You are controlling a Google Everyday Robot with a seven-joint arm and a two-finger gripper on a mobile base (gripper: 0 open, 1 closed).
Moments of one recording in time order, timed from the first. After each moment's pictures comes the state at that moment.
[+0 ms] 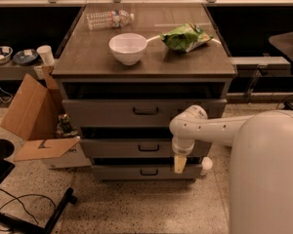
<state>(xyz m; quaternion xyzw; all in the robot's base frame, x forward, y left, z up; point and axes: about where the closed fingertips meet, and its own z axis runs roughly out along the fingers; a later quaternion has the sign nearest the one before) 0.616 -0.153 0.446 -0.64 0.76 -0.05 0.06</state>
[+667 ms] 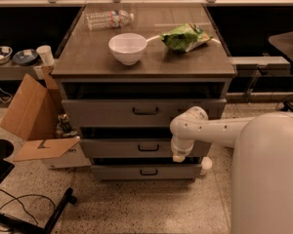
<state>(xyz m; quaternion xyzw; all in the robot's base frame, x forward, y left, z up) 0.611 -0.142 0.436 -0.65 0.76 -0.03 0.06</state>
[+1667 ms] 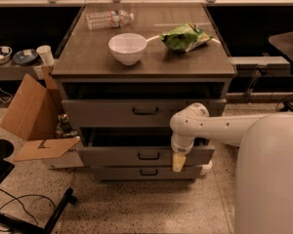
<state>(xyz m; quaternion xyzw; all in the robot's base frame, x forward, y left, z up) 0.611 -0.142 0.457 -0.65 0.76 -0.03 0.06</state>
